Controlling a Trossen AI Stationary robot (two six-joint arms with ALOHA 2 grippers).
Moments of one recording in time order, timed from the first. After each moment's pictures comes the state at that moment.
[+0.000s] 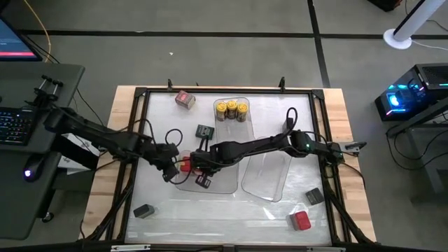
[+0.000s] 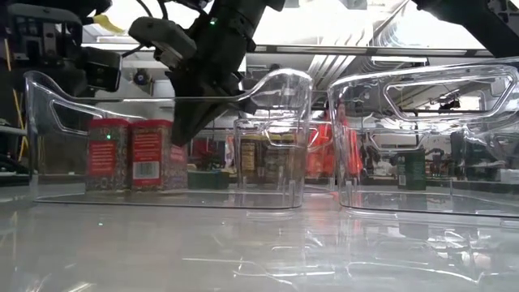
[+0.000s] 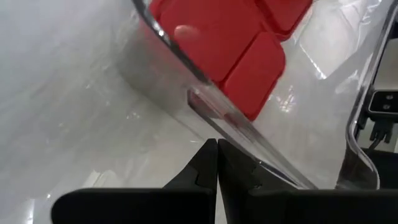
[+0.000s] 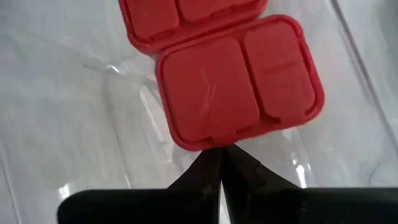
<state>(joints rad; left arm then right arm) -0.24 0.97 0.47 -0.44 0.10 -0.92 0.14 2.40 2.19 -0.93 0.07 0.54</state>
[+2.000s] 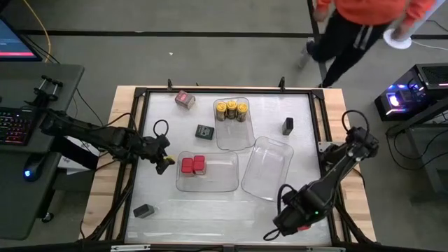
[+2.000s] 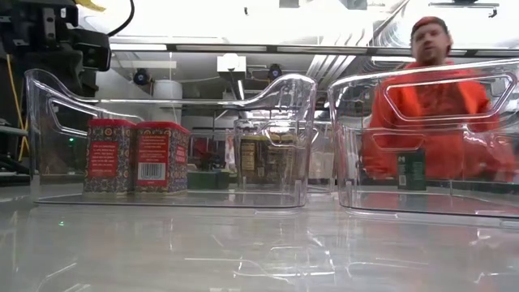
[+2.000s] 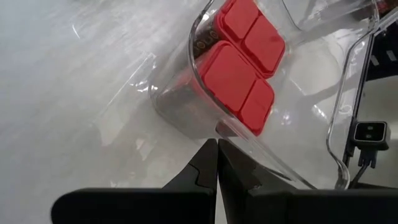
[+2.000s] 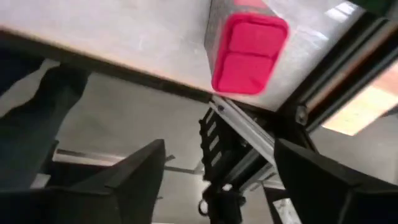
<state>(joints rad) -0.22 0.72 0.47 -0.59 -0.03 -0.91 0.76 1.74 1.54 -1.25 -0.44 1.95</state>
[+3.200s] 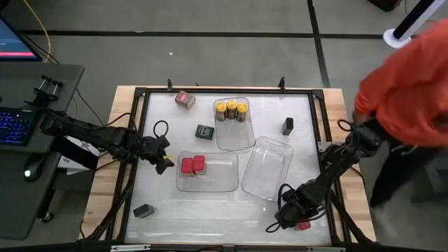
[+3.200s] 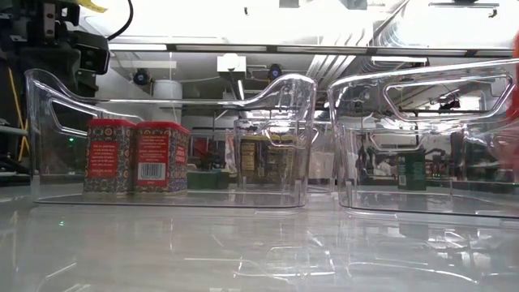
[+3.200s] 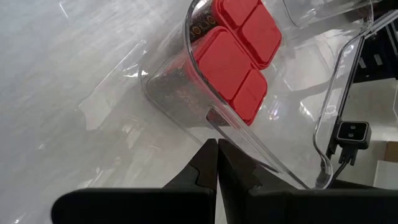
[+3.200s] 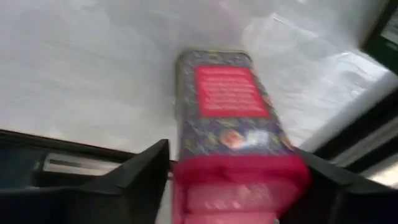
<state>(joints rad) -0.22 0.72 0.47 -0.59 0.02 -0.99 0.77 1.69 1.07 -0.83 -0.45 1.94</state>
